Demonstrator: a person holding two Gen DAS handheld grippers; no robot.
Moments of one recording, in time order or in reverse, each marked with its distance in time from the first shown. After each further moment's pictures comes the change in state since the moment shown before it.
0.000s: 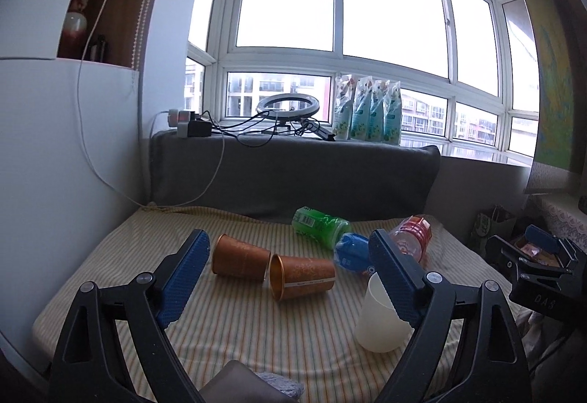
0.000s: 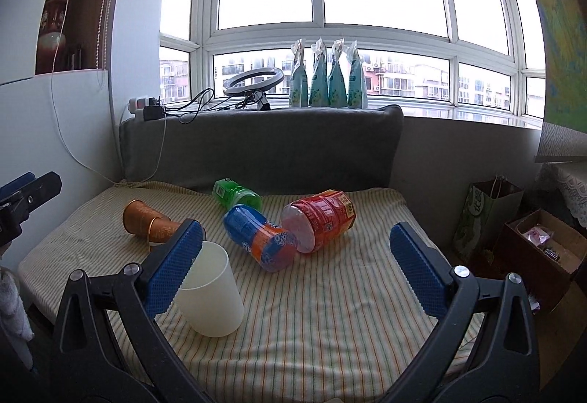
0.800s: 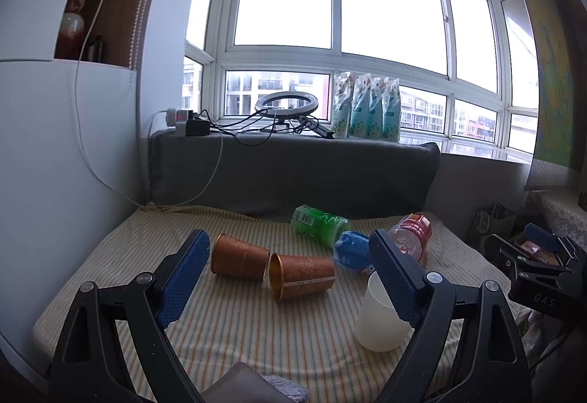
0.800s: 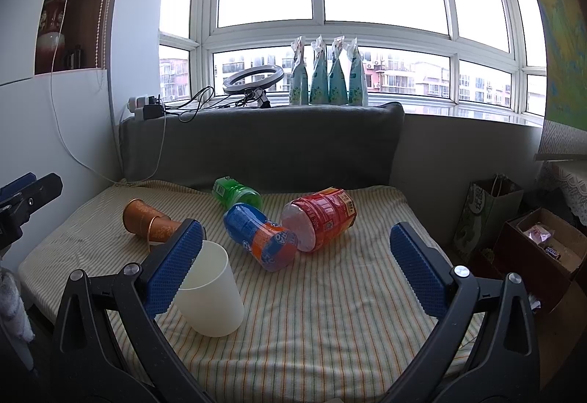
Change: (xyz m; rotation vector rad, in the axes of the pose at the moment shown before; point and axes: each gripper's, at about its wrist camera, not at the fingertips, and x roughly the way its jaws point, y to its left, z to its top) left arm 0.002 0.000 0.001 0.007 0.008 -0.005; right arm 0.001 0.000 0.000 -0.001 0.002 0.000
